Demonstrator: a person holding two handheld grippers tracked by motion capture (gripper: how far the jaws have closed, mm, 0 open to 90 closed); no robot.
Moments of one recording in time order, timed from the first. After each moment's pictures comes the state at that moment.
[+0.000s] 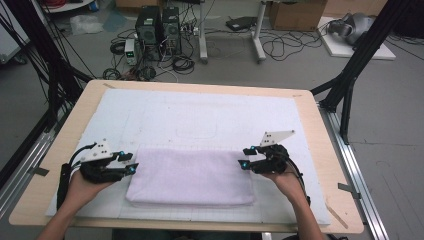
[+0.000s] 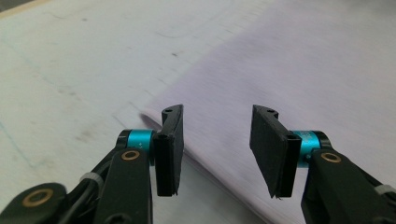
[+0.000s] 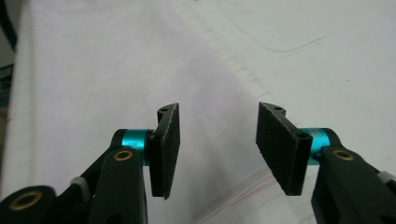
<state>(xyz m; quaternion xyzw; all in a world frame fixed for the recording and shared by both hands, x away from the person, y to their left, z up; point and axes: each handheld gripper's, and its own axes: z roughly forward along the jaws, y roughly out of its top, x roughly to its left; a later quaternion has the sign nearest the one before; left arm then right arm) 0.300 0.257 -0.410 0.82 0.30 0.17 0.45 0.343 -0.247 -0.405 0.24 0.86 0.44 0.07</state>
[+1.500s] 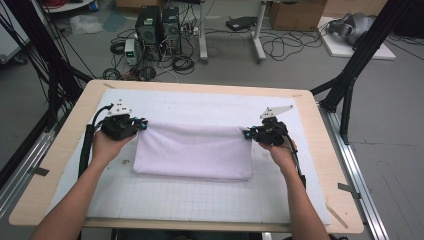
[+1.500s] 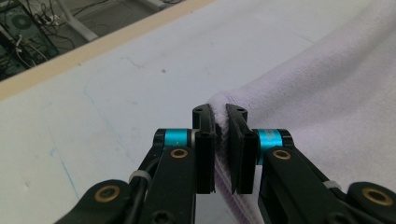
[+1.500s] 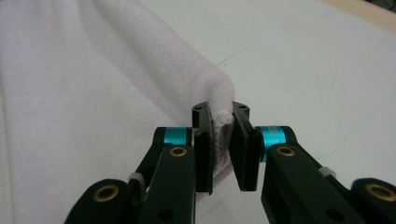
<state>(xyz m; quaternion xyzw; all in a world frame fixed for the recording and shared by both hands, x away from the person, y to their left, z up) 0.402 0.229 -0.378 0.80 0.36 0.23 0.42 0.415 -0.255 -0.392 0.30 0.85 0.43 0.10</state>
